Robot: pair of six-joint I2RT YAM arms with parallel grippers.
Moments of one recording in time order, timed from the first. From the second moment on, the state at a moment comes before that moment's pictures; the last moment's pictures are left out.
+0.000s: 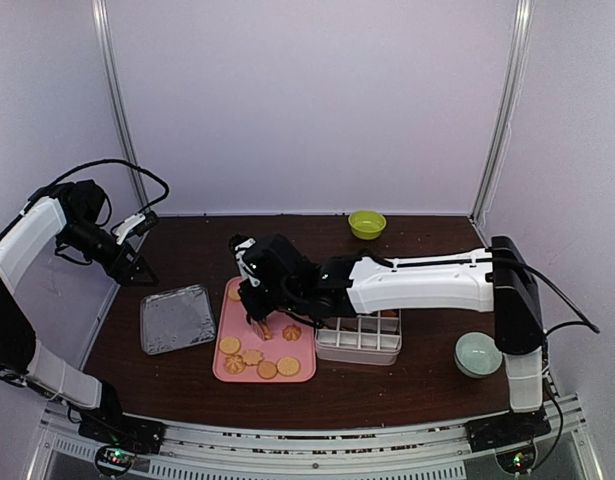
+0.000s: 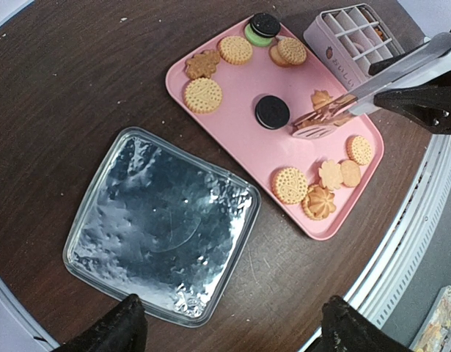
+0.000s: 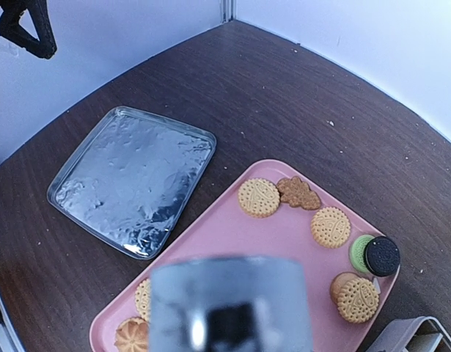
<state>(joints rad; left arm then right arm) 0.09 1.37 1.31 -1.28 0.58 0.74 1.17 2.08 1.72 -0.24 0.35 0.24</state>
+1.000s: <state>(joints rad) 0.09 1.37 1.31 -1.29 0.58 0.74 1.07 1.34 1.05 -0.26 0.52 0.29</state>
